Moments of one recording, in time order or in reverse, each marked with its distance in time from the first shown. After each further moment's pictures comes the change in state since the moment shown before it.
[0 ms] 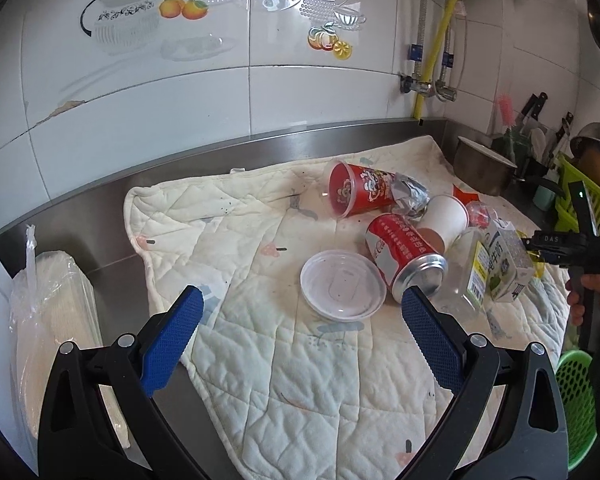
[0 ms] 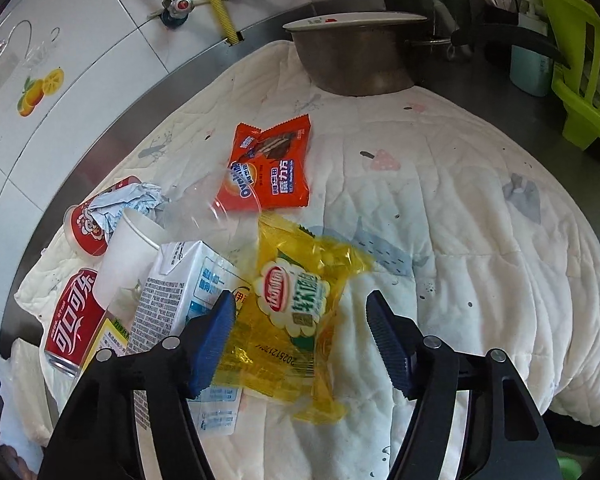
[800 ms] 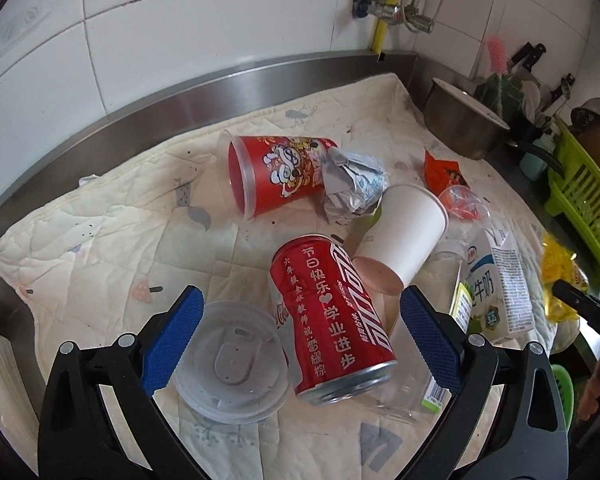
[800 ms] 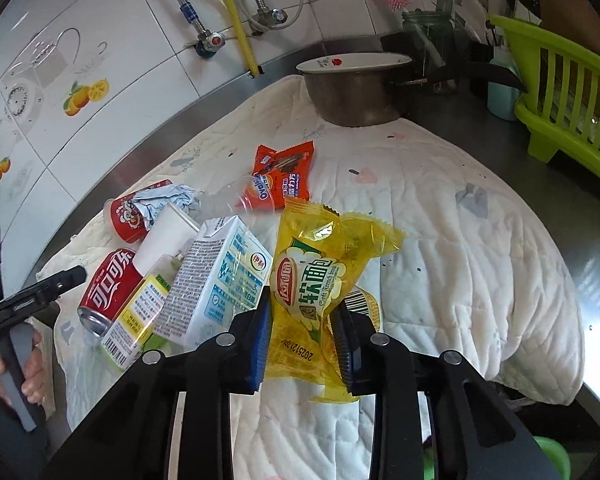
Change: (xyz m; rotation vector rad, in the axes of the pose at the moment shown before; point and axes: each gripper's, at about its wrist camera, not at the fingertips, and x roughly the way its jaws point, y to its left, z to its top) left arm 0.142 -0.089 0.060 0.065 0.302 -0.138; right arm -0.078 -0.008 -0.036 -0.055 -0.114 0.025
